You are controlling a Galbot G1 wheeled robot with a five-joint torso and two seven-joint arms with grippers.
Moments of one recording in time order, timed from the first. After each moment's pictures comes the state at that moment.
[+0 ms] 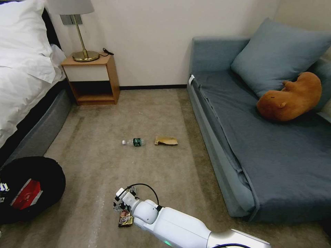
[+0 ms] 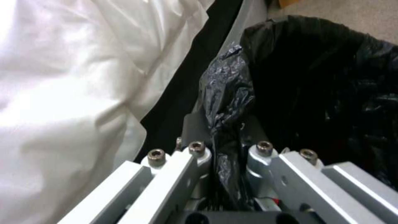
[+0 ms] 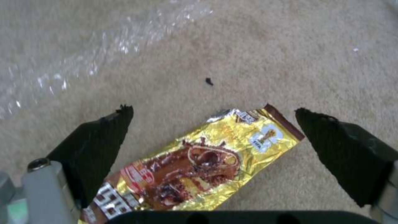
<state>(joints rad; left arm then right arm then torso) 1.62 -0.99 -1.07 -1.68 -0.21 0.16 -0.14 -0.63 1.56 -0.79 1.05 0.36 -0.38 0.17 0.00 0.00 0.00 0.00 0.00</state>
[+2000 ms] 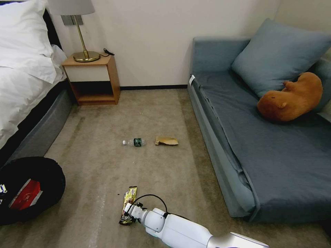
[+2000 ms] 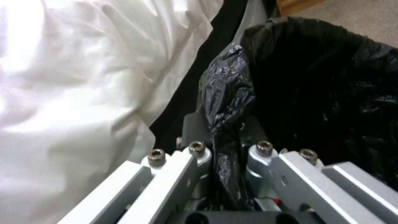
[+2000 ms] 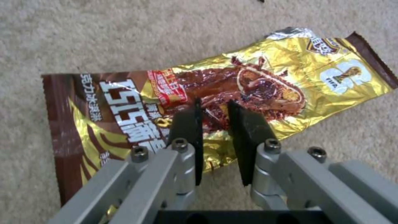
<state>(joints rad) 1.66 -1.00 -1.09 -1.73 -0.22 0.14 -0.14 -0.67 1.57 -0.77 0.85 0.18 -0.28 0.01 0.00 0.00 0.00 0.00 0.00</state>
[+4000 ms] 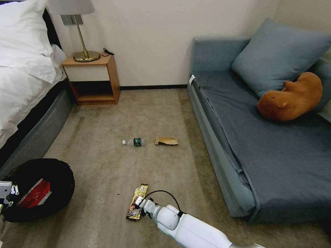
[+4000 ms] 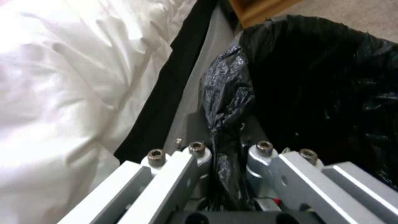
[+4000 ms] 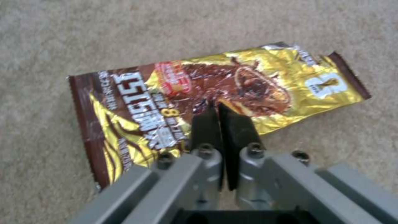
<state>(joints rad) 1.69 -1.01 -1.05 -1.76 -0.12 0.07 -0.07 -0.78 1.44 -0.61 1.05 0.12 -0.27 0.01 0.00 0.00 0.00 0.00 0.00</state>
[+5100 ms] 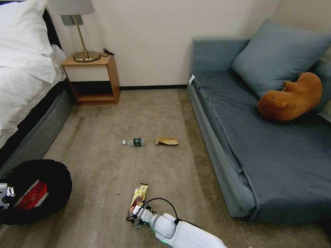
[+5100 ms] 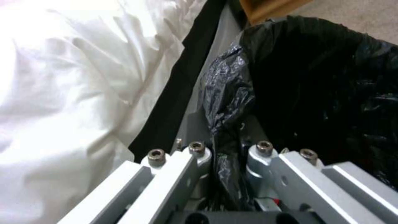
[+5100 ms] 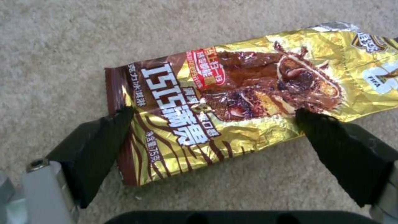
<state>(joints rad) 1.71 -1.02 -1.09 -1.76 -0.14 0.07 -0.07 -0.78 1.46 -0.66 1.00 0.10 -0.25 0.01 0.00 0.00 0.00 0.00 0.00</state>
